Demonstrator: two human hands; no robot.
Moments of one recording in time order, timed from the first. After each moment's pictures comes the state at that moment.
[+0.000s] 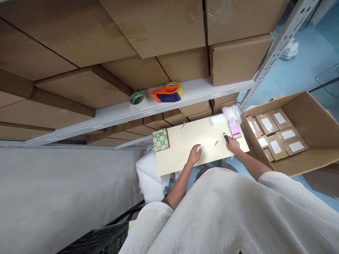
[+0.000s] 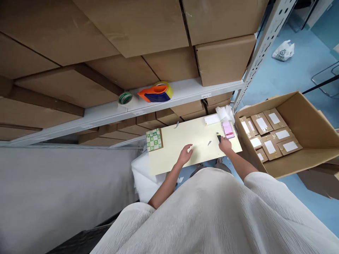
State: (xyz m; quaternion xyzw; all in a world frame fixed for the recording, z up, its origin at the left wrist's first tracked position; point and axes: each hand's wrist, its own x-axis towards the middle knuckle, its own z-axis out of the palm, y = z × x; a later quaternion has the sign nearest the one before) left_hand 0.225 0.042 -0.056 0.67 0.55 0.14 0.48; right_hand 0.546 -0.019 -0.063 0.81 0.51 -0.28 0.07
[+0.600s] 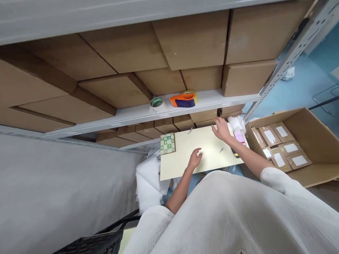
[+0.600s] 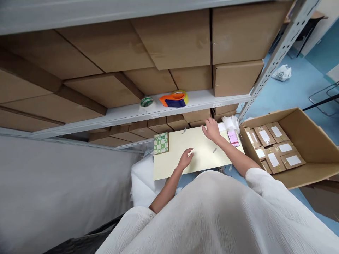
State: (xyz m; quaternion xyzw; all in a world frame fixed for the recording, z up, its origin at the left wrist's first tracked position) left_hand 0.194 0.053 -0.042 0.63 0.57 0.21 0.49; right_hand 0.470 0.119 0.085 0.68 0.71 -0.07 -0.20
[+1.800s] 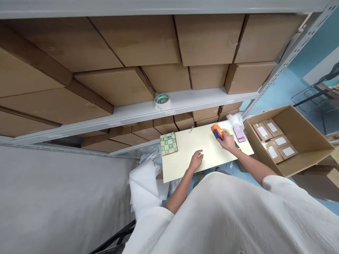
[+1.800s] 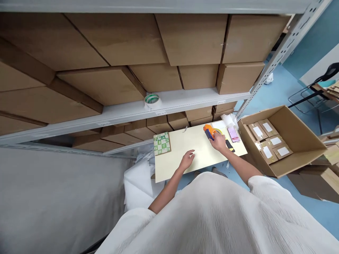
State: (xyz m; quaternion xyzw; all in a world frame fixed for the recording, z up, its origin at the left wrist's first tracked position) left_hand 0.143 0.044 -0.055 0.63 0.52 0.20 0.55; right_hand 0.414 0.036 0.054 0.81 0.56 -0.13 -0.05
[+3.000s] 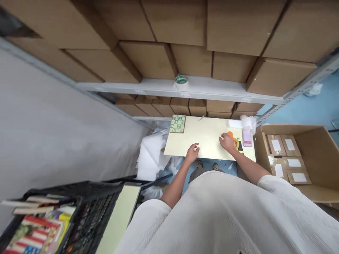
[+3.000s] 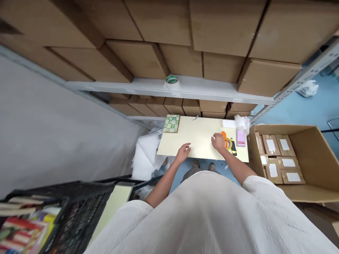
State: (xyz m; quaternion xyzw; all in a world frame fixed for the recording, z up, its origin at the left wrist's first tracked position) left_hand 0.147 -0.015 -0.053 0.55 0.63 0.30 0.46; right_hand 0.441 0.038 -0.026 0.72 0.66 -0.18 -0.07
